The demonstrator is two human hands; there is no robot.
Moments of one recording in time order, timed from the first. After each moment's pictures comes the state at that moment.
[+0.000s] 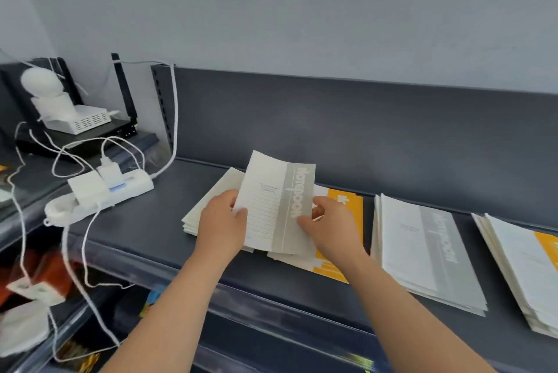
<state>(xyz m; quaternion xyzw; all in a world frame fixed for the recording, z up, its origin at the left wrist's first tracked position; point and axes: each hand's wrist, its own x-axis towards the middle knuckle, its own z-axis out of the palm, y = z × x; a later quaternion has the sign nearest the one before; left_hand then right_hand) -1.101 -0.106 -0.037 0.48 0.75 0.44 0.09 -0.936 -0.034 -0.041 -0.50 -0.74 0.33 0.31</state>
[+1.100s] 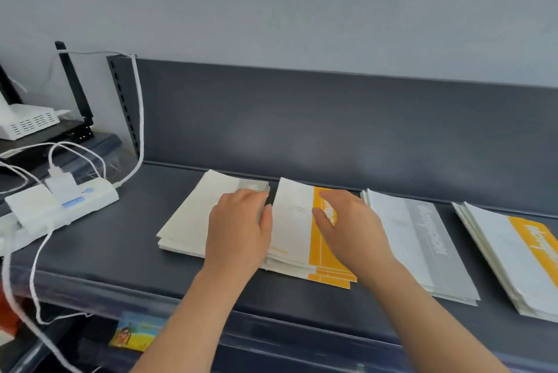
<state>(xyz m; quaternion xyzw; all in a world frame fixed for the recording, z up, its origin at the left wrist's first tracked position) -1.078 -0.091 -0.035 0.61 0.70 0.36 -0.06 -0.910 -0.035 -0.030 -0.53 -0.80 0.06 0.28</state>
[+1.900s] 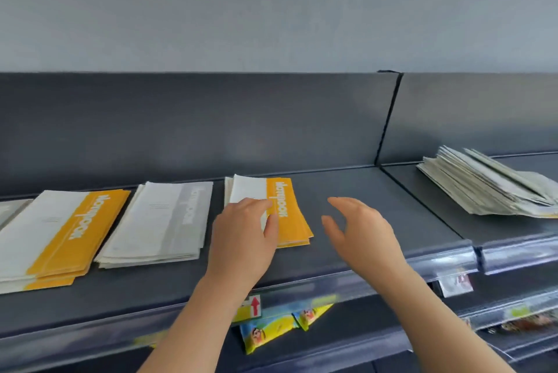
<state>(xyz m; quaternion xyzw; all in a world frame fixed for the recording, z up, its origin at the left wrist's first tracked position) -0.693 -0.094 -0.032 0.73 0.58 0.36 0.05 -0.512 -0.112 -0.025 -0.69 -0.67 0.01 0.26</state>
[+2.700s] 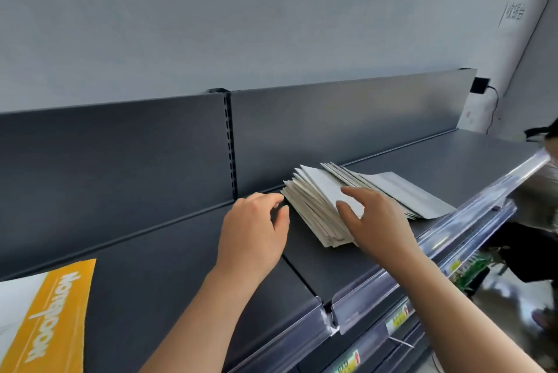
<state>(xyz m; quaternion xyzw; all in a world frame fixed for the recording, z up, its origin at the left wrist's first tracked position) -0.377 -0.007 -0.006 0.82 0.42 0.37 0.15 -0.201 -0.079 -0.003 -0.79 -0.51 -0.04 0.33</state>
